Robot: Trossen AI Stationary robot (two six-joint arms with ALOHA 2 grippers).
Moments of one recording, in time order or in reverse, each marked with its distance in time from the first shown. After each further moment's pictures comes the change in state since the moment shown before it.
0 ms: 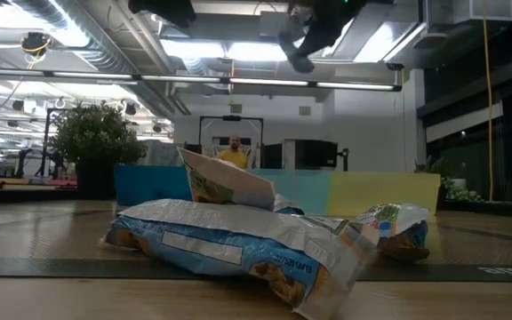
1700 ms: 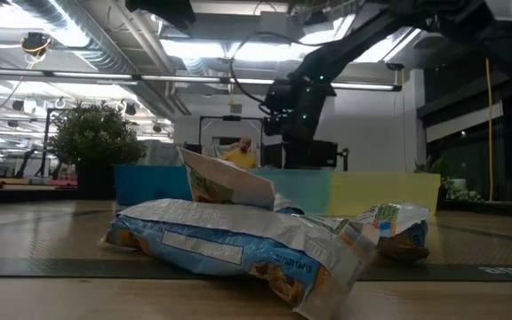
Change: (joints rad) left arm 0.000 0.000 0.000 0.000 -0.080 -0.026; right arm -0.118 0.596 0.083 -0.071 -0.126 -0.024
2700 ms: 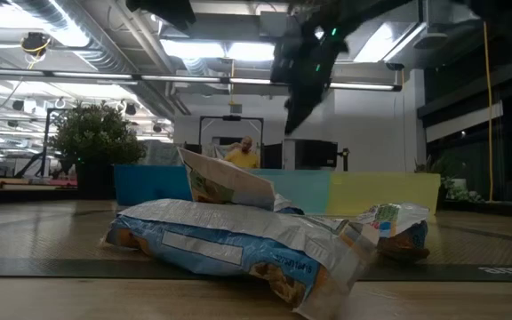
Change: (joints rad) left arm 0.000 0.000 0.000 -0.001 0.004 0.022; right arm 0.065 -0.190 0.027 -0.156 -0.112 -0.159
